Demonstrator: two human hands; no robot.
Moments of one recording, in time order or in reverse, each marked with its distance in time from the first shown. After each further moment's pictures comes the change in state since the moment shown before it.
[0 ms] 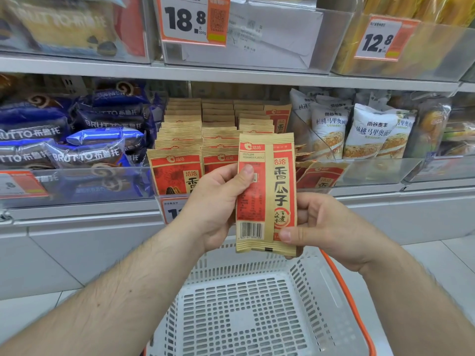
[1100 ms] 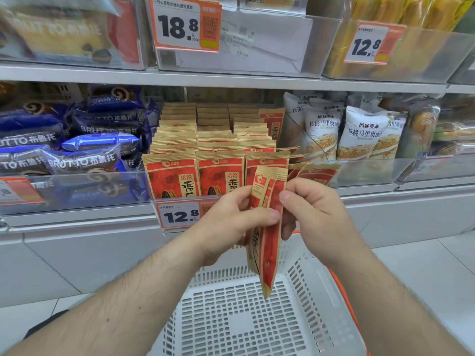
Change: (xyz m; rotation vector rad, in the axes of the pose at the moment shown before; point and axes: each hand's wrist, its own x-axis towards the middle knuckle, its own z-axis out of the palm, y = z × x) left_hand -0.011 -0.009 0.002 0.364 -0.349 -0.013; right_hand 0.006 -0.009 0.027 -0.027 0.373 -0.315
